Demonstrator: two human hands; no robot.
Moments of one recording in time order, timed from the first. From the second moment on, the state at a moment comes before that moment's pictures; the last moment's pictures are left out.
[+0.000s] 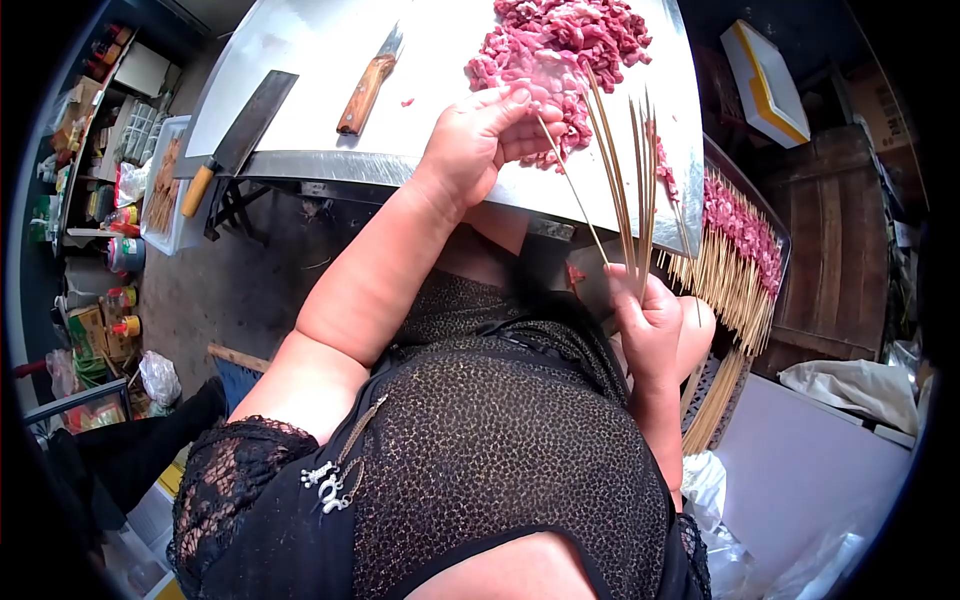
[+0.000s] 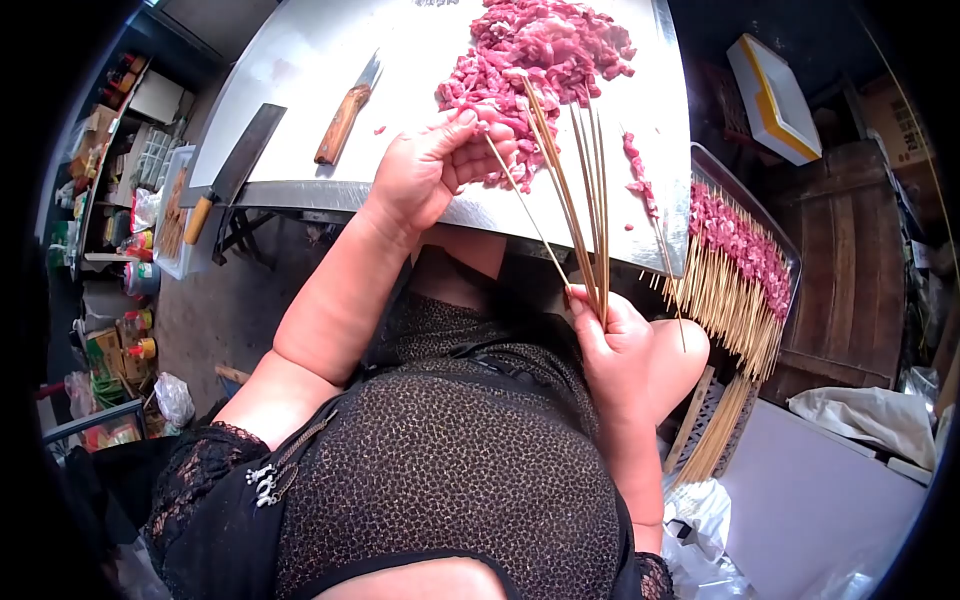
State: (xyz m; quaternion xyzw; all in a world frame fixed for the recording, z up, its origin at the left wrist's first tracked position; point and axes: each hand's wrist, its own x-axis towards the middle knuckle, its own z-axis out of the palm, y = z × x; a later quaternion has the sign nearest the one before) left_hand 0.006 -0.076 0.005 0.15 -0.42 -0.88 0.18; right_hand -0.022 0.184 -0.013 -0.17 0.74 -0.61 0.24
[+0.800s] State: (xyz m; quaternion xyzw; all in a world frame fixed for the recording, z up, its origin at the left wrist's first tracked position) left_hand 0.002 -0.058 -0.007 0.11 -0.38 -0.91 0.11; right_hand -0.025 0.173 -0.016 -0.06 0.62 -0.69 0.37
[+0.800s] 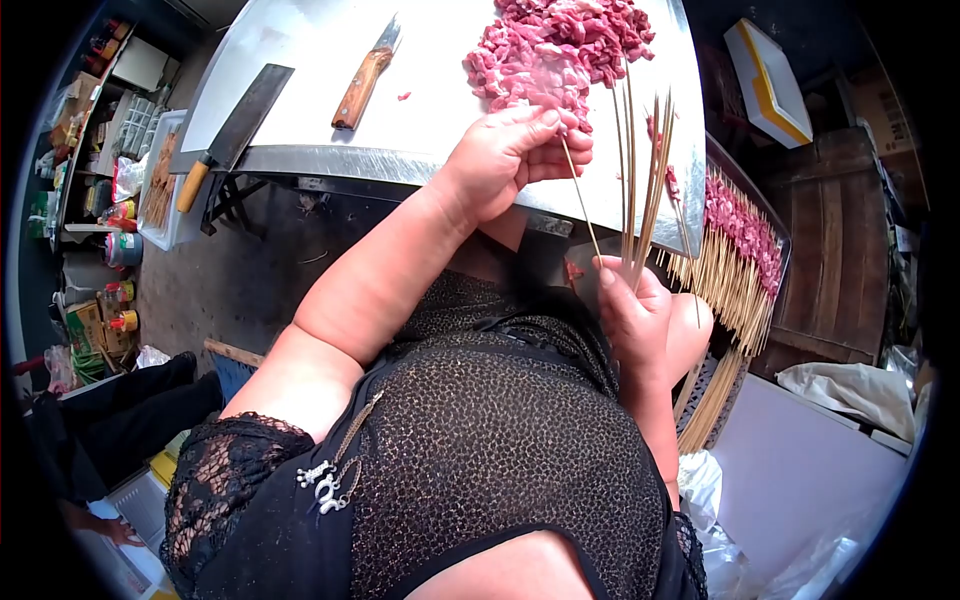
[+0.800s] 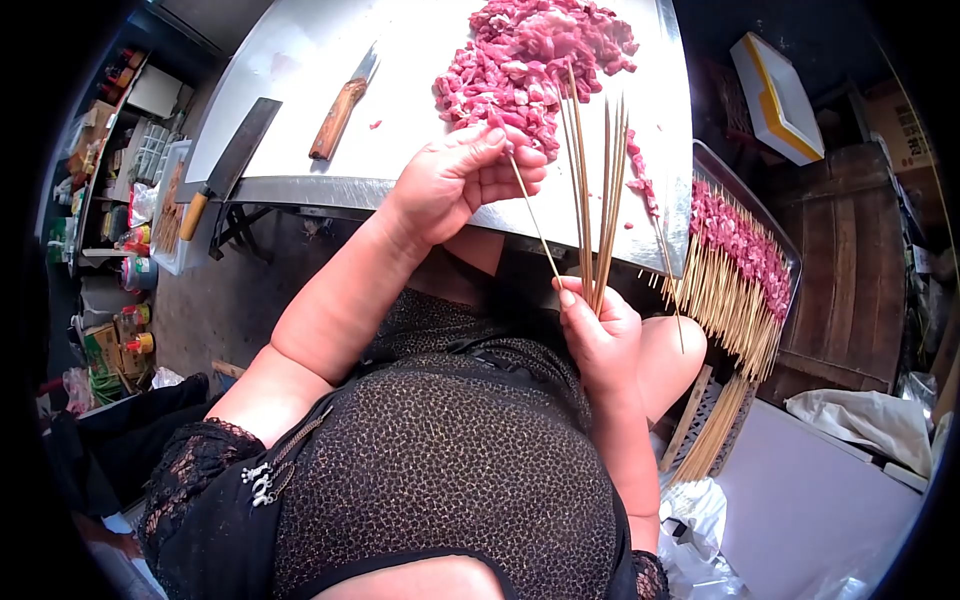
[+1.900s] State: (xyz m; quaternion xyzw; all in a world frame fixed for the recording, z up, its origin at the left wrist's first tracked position) left_hand -0.025 -0.110 0.017 0.15 -0.49 -0.85 0.13; right_hand -0.037 0.159 -0.032 -0.13 0.62 -0.70 0.31
